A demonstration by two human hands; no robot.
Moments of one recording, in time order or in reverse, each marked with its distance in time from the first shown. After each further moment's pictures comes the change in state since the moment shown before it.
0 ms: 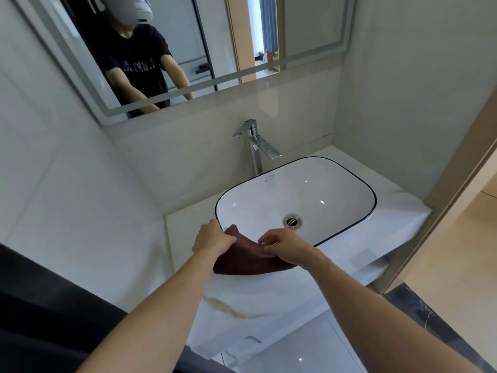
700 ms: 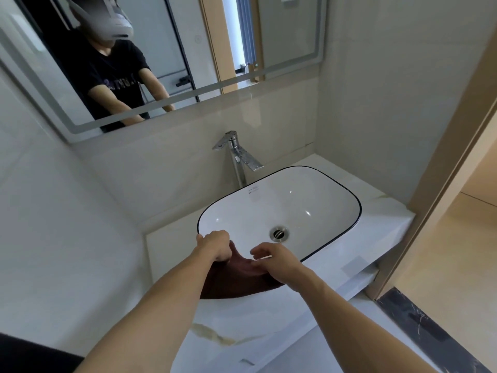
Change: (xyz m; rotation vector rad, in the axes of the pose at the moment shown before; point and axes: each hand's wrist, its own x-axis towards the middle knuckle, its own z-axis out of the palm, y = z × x) left_hand 0.033 0.053 0.018 0.531 -0.240 0.279; right_hand 0.008 0.019 0.001 0.112 0.105 0.050
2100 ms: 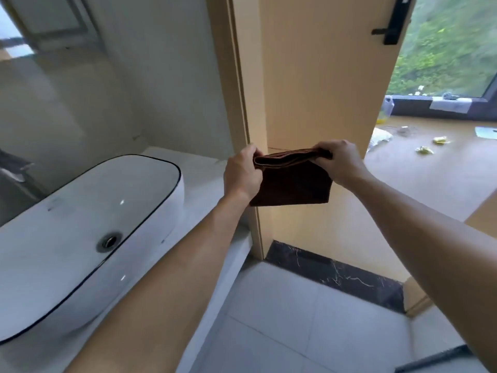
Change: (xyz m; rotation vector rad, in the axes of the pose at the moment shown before) left_hand -0.093 0.419 0.063 -0.648 0.561 0.969; right_hand -0.232 0.227 -0.323 -0.412 1.106 0.007
